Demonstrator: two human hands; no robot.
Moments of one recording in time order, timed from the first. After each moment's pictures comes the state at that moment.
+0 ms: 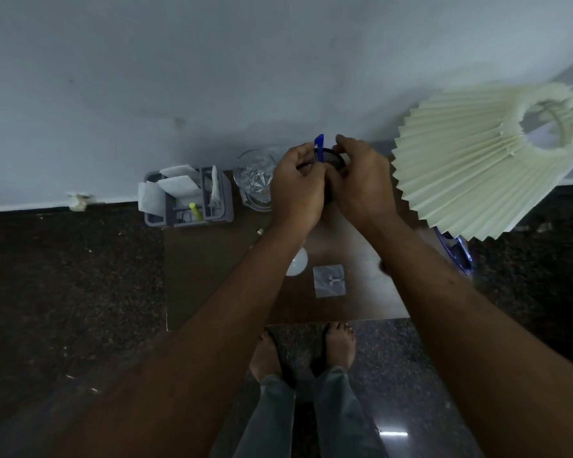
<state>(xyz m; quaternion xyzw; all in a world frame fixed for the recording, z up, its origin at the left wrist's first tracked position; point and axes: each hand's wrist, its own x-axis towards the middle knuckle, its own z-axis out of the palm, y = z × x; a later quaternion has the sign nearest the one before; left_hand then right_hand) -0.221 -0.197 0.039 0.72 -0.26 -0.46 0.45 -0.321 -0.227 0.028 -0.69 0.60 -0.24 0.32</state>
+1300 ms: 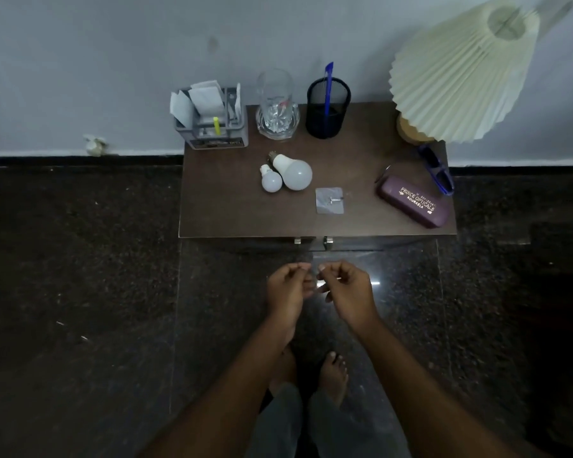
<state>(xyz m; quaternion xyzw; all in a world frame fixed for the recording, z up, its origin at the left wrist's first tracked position) -0.276 0.127 -0.043 0.70 -0.01 -0.57 0.43 -0.387 0.098 -0.033 -0.41 0.65 -0.24 0.59</state>
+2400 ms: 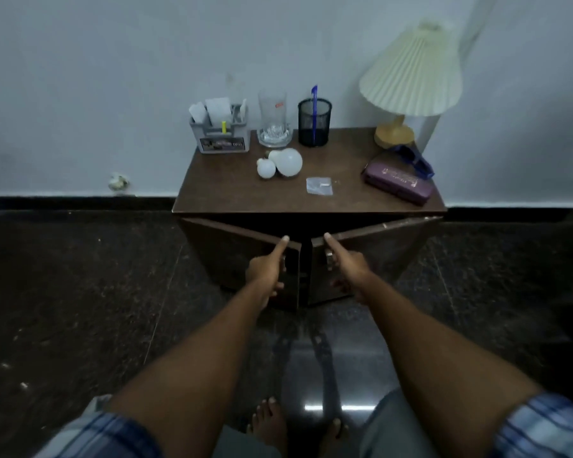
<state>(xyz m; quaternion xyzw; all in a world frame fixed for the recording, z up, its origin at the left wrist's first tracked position) -0.265 0.165 -0.142 0.78 -0.14 -0.48 0.37 -0.431 0.107 -0.137 -0.40 0.65 -0.22 0.61</state>
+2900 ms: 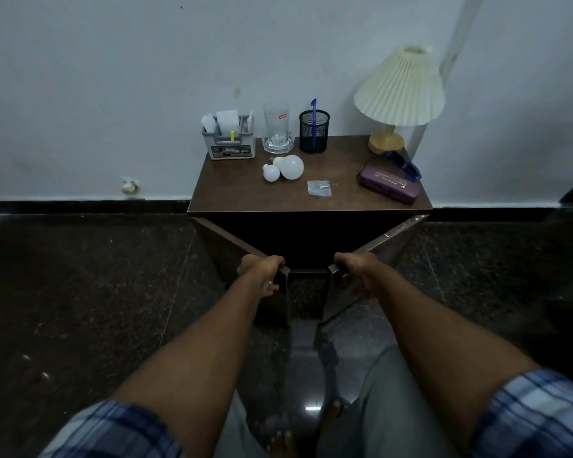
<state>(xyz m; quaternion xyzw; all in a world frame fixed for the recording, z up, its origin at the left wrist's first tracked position) -0.253 0.198 -0.117 0.79 -0.16 -0.49 0.32 -0.454 0.143 -0.092 -0.42 0.69 -0.13 0.58</state>
